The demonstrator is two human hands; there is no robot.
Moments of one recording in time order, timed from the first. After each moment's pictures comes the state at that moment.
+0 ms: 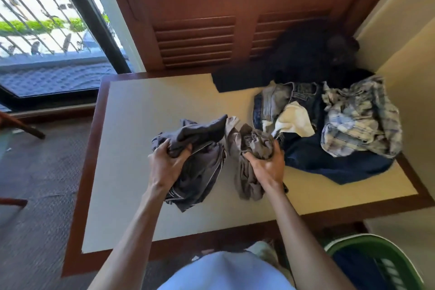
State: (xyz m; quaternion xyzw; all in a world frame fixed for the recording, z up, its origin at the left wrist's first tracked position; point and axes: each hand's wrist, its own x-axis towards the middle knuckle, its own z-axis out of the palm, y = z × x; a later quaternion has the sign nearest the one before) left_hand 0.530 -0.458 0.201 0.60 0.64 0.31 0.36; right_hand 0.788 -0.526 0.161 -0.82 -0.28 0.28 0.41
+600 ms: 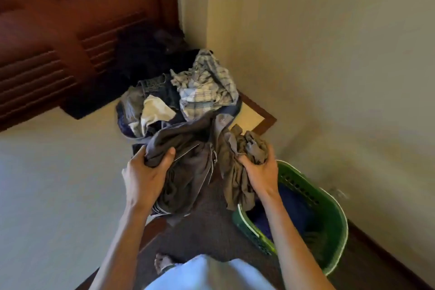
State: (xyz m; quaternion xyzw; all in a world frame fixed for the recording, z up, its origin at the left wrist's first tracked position) left_hand 0.743 -0.626 0.287 0.73 0.47 0.28 0.42; right_hand 0.924 -0.808 0.236 -0.78 -0.09 0.15 0.60
